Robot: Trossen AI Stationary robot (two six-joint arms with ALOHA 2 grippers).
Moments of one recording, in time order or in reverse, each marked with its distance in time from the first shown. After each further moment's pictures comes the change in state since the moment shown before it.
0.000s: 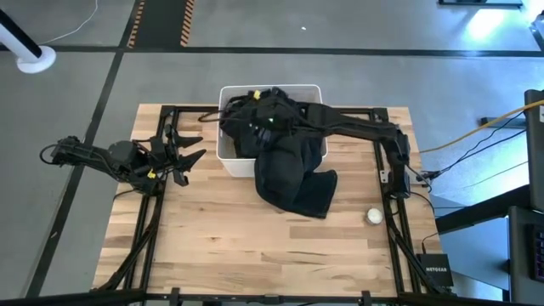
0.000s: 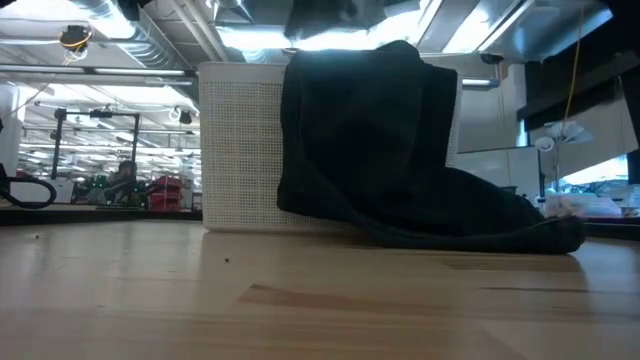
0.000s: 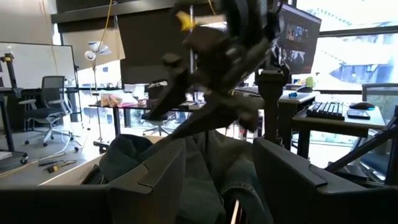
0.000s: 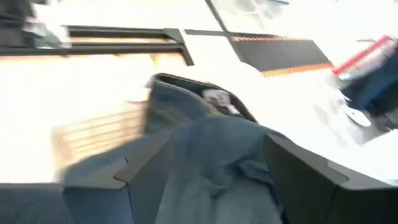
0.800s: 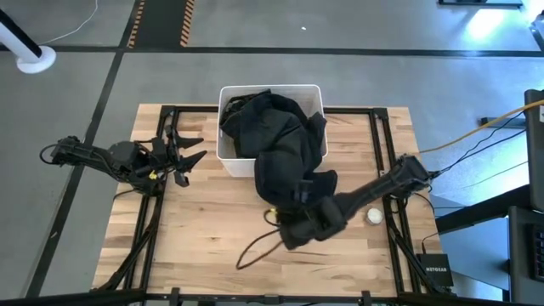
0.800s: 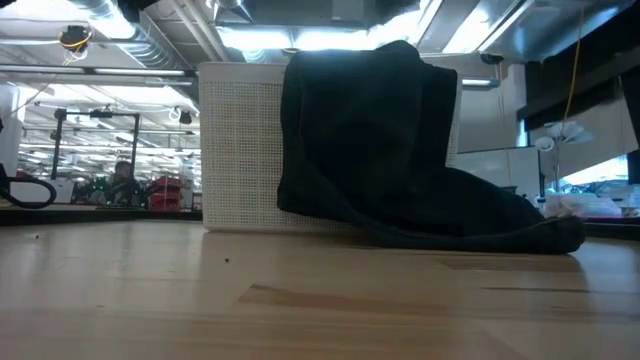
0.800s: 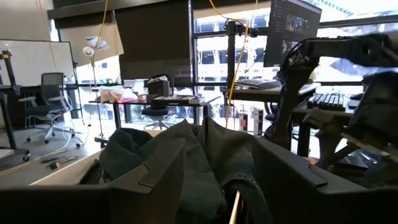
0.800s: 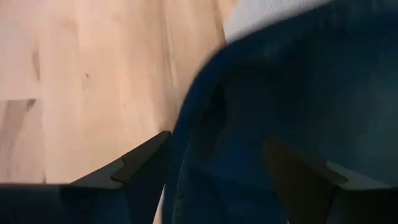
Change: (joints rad) left arm 0.000 0.000 0.000 -0.032 0.000 0.001; right arm 0.592 -0.056 -0.303 -0.367 0.150 0.553
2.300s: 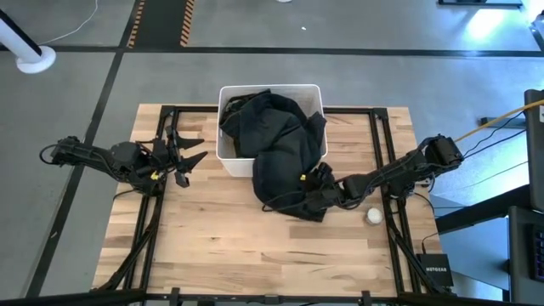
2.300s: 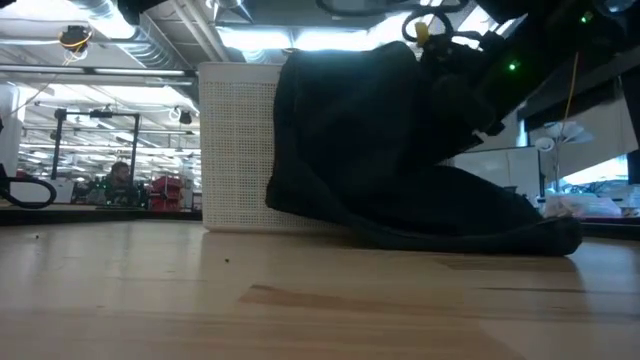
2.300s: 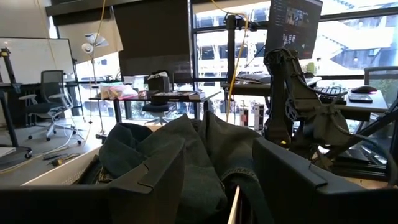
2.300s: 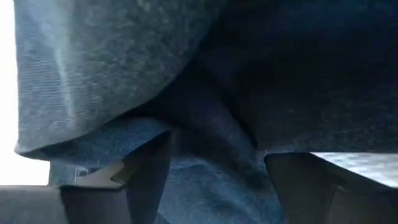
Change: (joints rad) left arm 0.000 0.000 0.000 -0.026 0.000 -0.002; right arm -0.191 -0.382 -1.045 0.977 0.043 0.073
